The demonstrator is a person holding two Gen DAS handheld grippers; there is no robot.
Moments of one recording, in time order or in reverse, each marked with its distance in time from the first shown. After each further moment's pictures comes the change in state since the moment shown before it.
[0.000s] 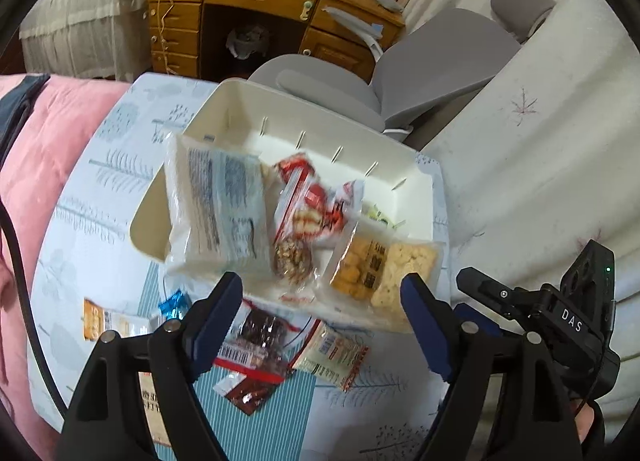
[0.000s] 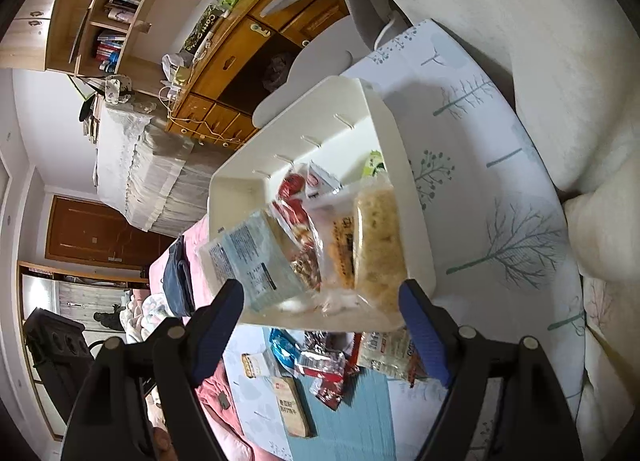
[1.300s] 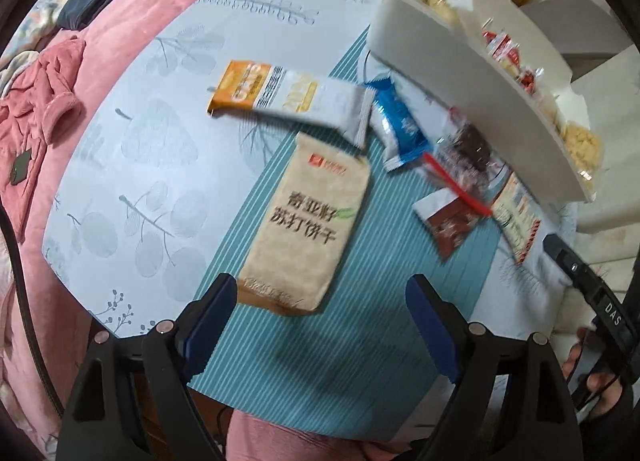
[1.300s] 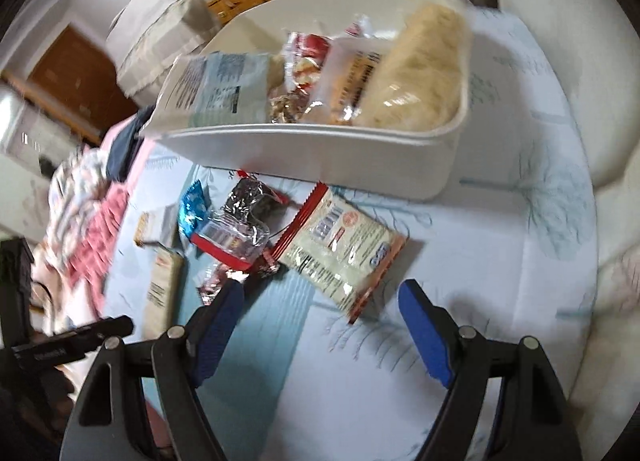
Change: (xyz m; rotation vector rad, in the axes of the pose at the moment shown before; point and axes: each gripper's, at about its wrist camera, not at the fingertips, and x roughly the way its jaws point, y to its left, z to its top) left arm 0.013 0.153 -0.180 -0.251 0.225 0.251; right arm 0.065 -0.011 -0.120 -0.569 0.094 -0.200
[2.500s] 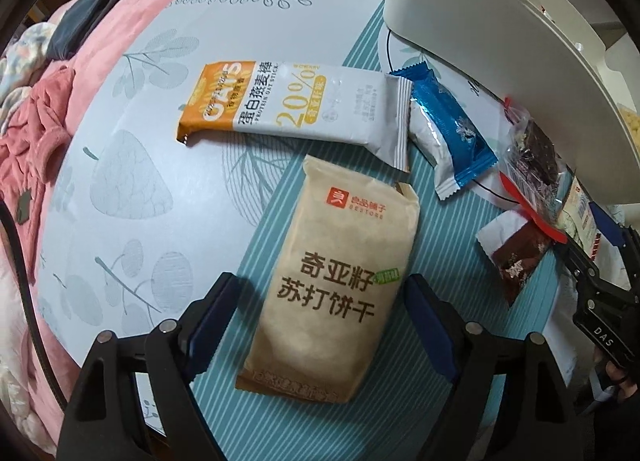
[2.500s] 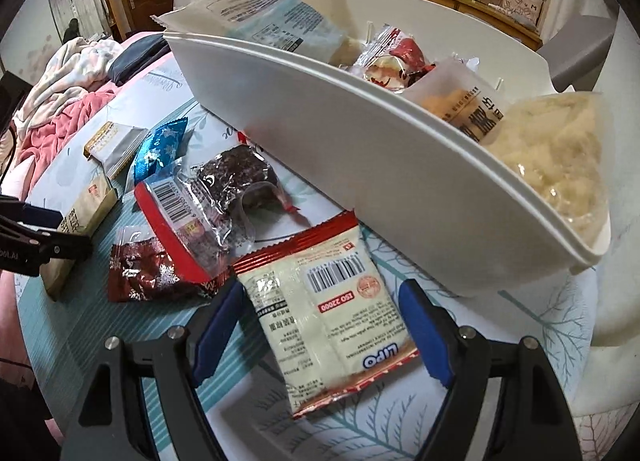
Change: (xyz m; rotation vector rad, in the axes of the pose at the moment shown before) left arm 0.071 -0.017 0.059 0.086 -0.024 0.109; right arm 0.063 0.033 0.004 -0.460 -0.054 -0.174
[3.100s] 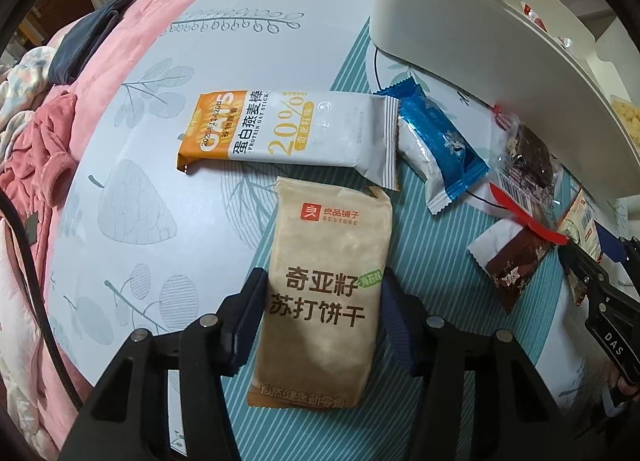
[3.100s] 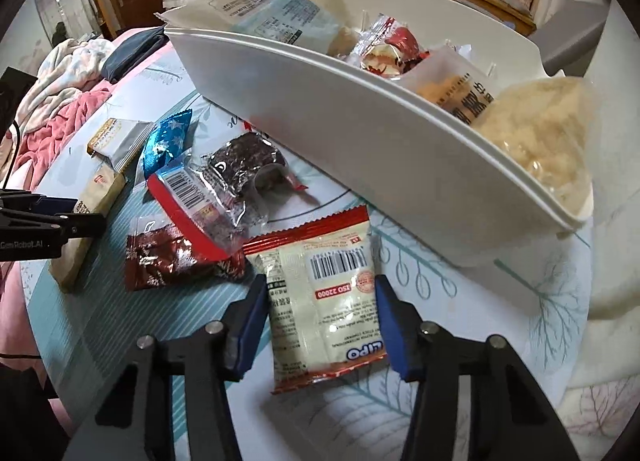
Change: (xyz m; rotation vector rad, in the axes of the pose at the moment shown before) left arm -0.015 -0.014 -0.002 0.046 -0.060 0.016; right arm -0.011 0.007 -0.005 0.049 0.062 -0.007
